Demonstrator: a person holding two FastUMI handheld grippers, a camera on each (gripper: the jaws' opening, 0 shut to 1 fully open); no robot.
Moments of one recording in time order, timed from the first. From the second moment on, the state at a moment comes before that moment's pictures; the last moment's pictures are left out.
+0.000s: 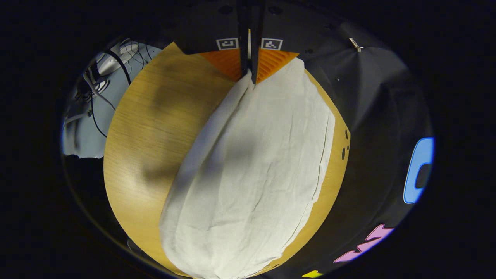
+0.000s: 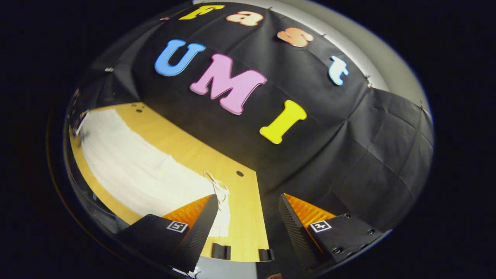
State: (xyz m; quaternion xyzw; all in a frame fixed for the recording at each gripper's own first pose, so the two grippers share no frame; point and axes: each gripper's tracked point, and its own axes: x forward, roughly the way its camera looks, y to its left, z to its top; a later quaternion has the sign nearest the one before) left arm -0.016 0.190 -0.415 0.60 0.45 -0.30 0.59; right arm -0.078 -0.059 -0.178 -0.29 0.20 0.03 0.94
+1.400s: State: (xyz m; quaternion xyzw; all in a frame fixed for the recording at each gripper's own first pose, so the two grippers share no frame) left arm -0.013 0.197 -0.414 0.62 0.50 -0.26 0.55; right arm -0.064 -0.056 -0.457 -0.54 0.36 0.37 0.67
